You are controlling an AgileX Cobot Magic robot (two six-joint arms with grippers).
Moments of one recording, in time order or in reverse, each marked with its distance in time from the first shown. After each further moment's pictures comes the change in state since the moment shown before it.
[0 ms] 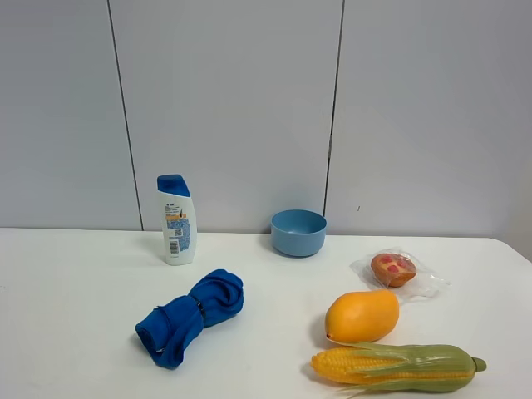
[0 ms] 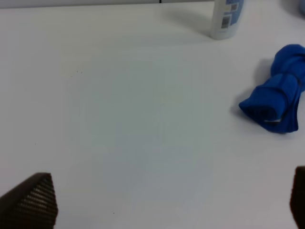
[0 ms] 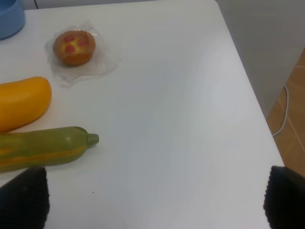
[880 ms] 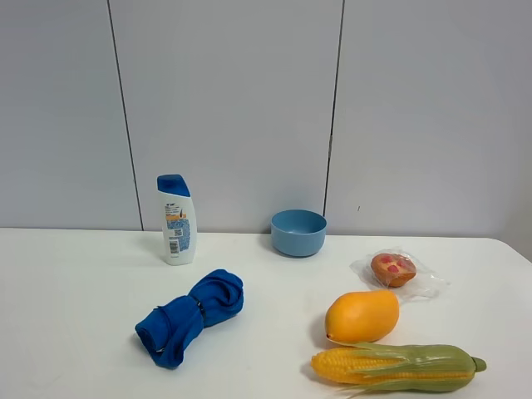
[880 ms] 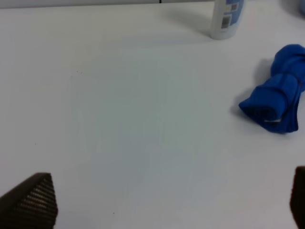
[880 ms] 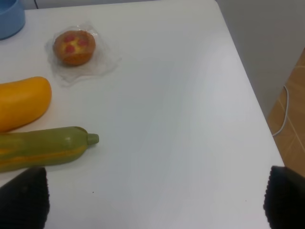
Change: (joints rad) left arm 0.000 0.000 0.000 0.000 0.000 0.000; right arm 0.000 0.000 0.000 0.000 0.000 0.000
